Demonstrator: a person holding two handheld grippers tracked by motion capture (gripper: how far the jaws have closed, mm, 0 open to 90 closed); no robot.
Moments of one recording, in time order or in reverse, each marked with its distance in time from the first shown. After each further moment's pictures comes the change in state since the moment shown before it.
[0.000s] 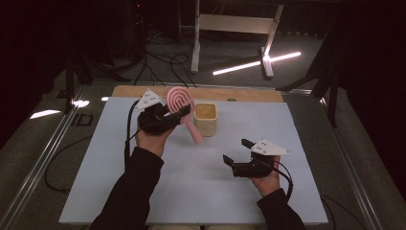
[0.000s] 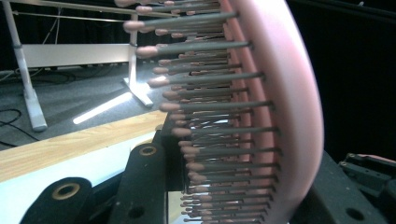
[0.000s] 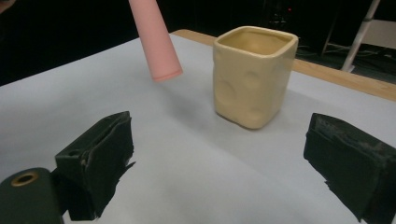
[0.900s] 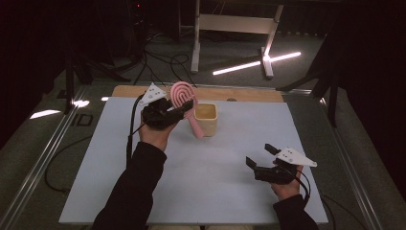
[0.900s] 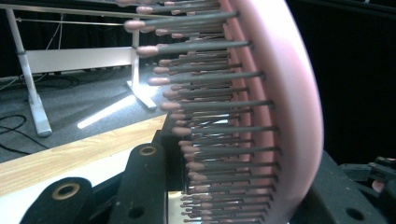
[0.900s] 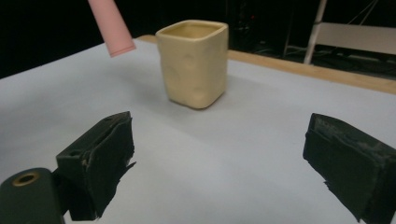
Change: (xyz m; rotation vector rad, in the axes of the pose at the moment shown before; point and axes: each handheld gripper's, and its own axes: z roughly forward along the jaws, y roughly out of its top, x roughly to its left) left arm 0.001 0.007 0.015 -0.002 0.008 0.018; right arm -0.035 -0.033 -0.045 -0.059 -0.119 0.053
